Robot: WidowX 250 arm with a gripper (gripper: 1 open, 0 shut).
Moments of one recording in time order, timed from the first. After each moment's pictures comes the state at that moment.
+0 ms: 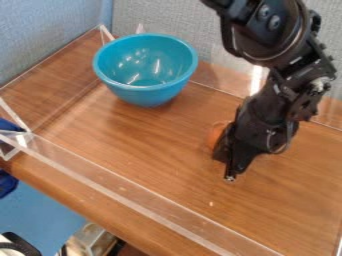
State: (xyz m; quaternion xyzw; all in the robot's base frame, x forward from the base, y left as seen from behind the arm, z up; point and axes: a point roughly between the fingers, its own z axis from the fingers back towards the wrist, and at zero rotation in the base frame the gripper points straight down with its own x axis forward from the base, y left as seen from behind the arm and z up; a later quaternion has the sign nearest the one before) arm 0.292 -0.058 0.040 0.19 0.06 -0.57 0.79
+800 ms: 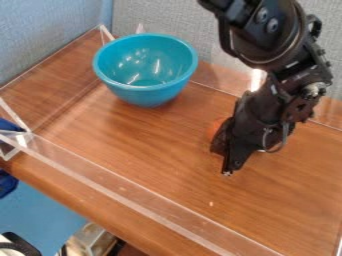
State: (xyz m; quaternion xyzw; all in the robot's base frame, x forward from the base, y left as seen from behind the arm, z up) arm 0.298 -0.050 0.041 0.23 0.05 -0.57 0.79
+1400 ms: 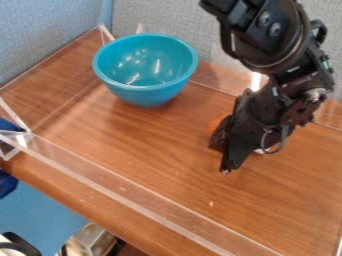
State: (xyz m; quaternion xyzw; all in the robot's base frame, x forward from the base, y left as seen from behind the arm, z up) arm 0.300 -0.049 0.044 0.25 0.05 -0.57 0.78
